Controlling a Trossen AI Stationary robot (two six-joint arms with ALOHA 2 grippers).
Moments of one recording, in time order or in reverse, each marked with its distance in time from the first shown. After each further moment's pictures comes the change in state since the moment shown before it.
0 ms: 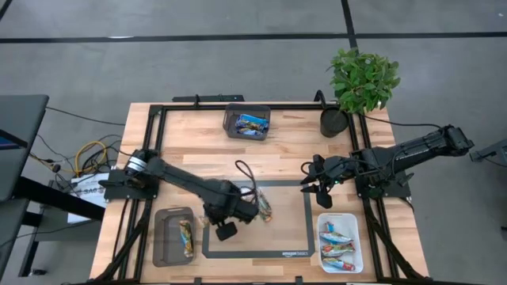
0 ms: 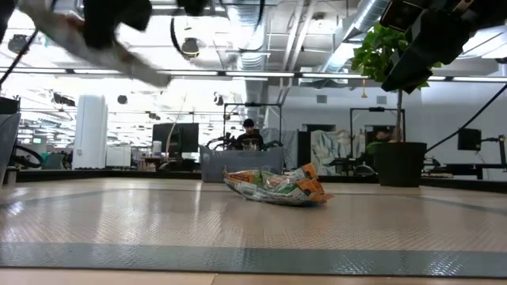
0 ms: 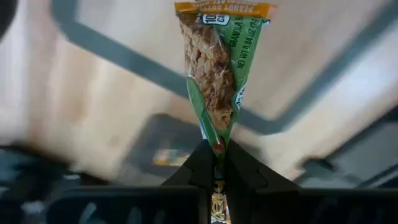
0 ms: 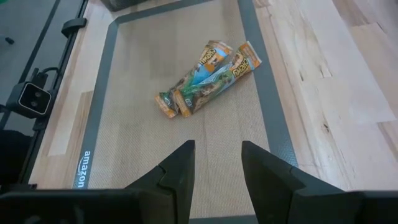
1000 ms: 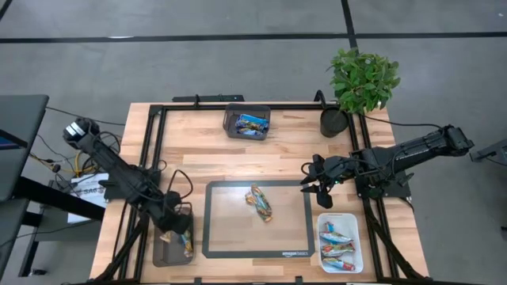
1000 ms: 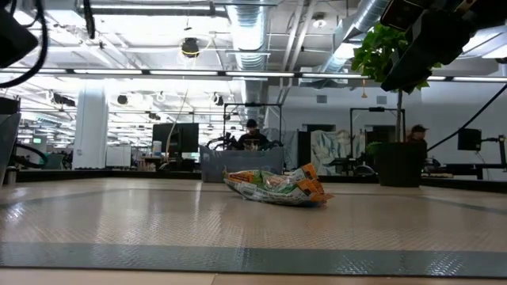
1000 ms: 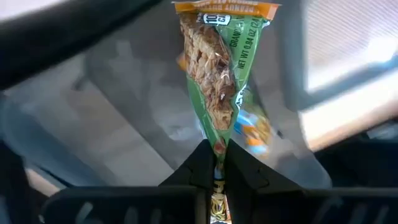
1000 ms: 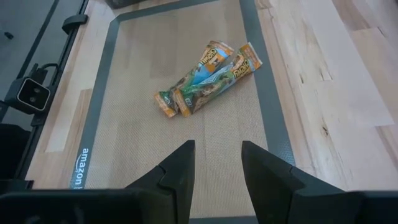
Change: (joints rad) left arm -0.364 -0.861 -1.116 0.794 -0.043 -1.096; right arm 0.000 0.000 0.000 0.001 -0.001 -0.025
